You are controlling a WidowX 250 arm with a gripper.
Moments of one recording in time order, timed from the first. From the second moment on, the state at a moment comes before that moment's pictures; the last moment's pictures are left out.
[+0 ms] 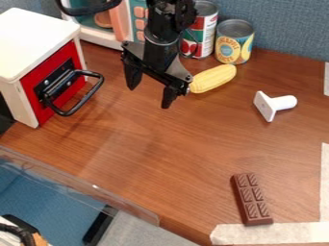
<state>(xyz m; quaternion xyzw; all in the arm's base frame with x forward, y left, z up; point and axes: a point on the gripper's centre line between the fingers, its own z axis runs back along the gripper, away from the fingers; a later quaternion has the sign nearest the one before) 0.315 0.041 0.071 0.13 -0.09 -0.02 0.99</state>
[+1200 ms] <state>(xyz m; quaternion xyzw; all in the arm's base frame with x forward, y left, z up) 0.301 0.086 0.054 0.19 -0.06 -0.02 0.98</state>
